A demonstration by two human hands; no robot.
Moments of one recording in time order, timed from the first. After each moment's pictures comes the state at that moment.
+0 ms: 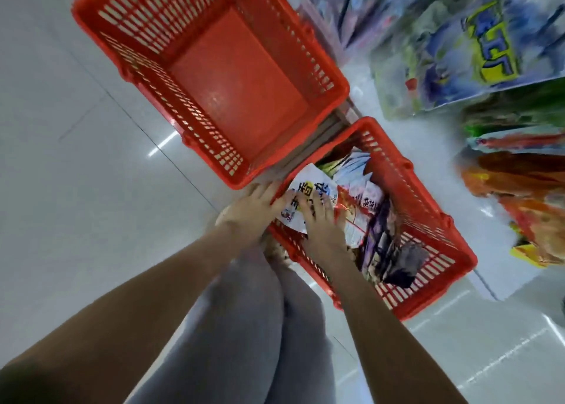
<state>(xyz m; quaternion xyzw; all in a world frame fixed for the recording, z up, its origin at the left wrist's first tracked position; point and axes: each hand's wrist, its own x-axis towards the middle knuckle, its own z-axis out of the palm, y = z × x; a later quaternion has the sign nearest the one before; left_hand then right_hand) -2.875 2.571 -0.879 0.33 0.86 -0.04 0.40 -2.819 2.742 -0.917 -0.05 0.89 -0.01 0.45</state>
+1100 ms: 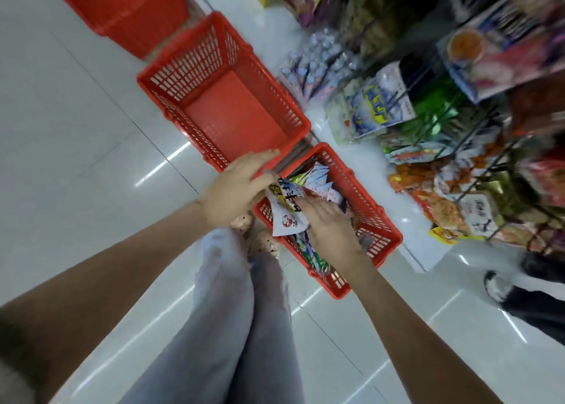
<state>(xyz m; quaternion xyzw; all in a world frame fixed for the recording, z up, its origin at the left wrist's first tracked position) -2.907 2.531 -0.645 0.35 0.89 0.27 0.10 -2.838 2.750 -0.634 -0.20 0.96 -0.16 0.09</state>
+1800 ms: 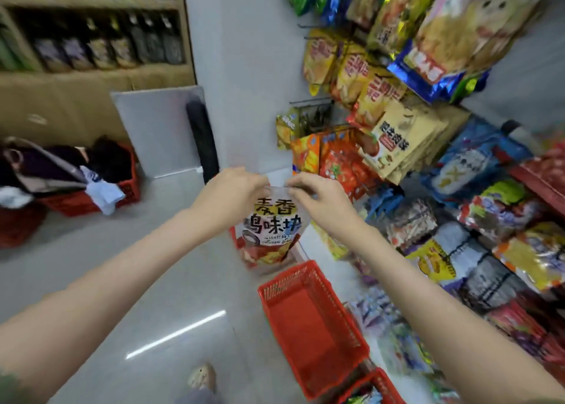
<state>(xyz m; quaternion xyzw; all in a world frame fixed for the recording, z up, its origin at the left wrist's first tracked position) -3.052 2.175 -0.200 0.14 0.96 0.17 -0.16 -3.087 2.366 -0.182 -0.28 0.87 -0.40 0.05</state>
